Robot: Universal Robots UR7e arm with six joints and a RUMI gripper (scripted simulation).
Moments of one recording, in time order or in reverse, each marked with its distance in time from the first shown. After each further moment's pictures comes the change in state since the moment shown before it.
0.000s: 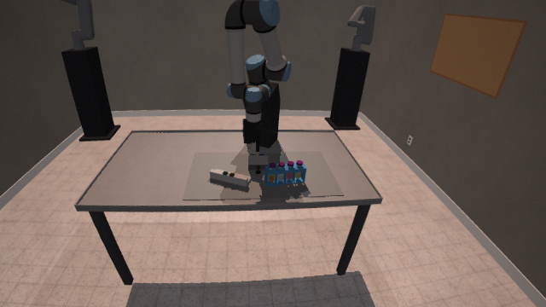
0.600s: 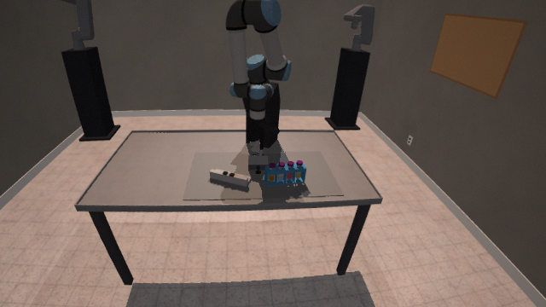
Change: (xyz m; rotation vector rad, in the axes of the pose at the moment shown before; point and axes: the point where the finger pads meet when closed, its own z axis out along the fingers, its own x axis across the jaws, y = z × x) arm -0.002 -0.016 -0.007 -0.021 0.046 -0.075
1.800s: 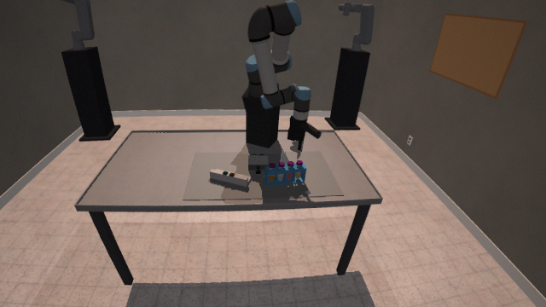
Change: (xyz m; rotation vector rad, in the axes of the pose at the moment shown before) arm 0.039 -0.212 -0.001 0.003 0.002 0.503
